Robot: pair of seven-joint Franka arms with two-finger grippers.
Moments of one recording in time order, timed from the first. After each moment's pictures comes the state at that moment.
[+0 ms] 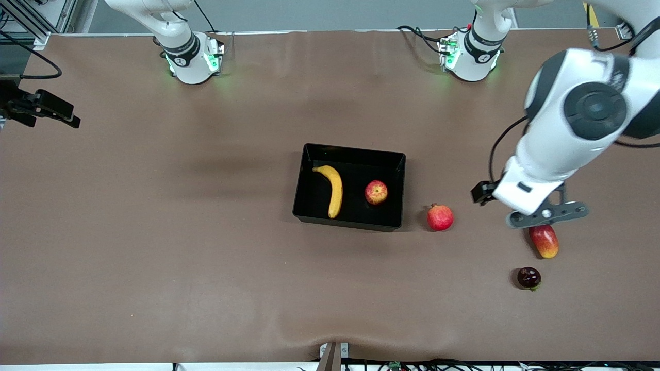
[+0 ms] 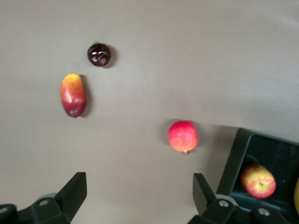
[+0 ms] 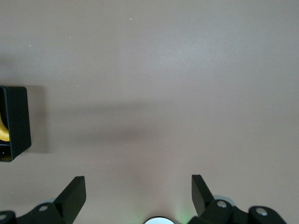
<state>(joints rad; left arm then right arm) 0.02 0.35 -0.39 -1.34 0.26 1.62 -0.48 0.02 -0.03 -0.06 -1.54 0.04 1.43 0.02</state>
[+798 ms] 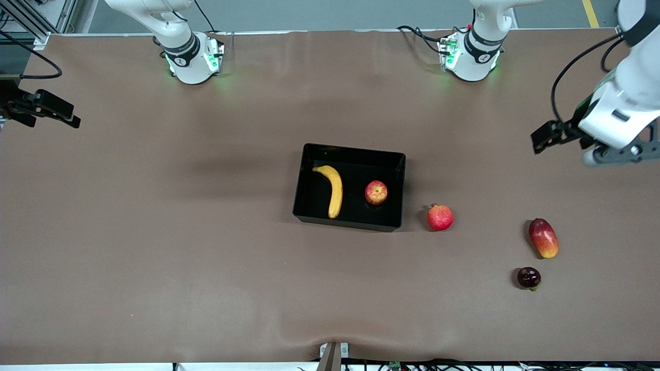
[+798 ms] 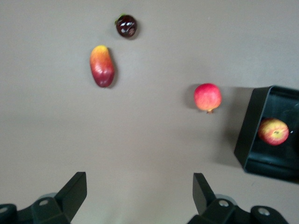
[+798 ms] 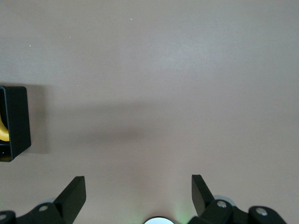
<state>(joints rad) 0.07 -0.01 -0.20 -1.62 0.06 1.58 -0.20 0.02 -0.03 -0.06 -1.54 0.04 1.43 0.02</state>
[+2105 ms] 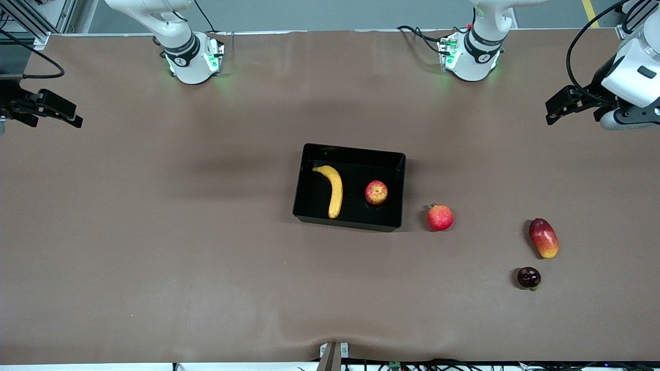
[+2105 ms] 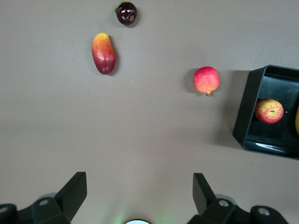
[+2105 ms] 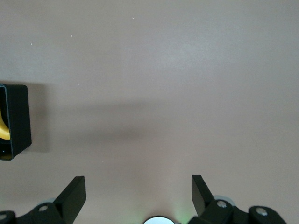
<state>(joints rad) 0.06 -0.09 -0.17 -1.65 0.02 1.52 -0.15 0.02 -0.03 -0.06 -1.54 0.04 1.43 0.02</state>
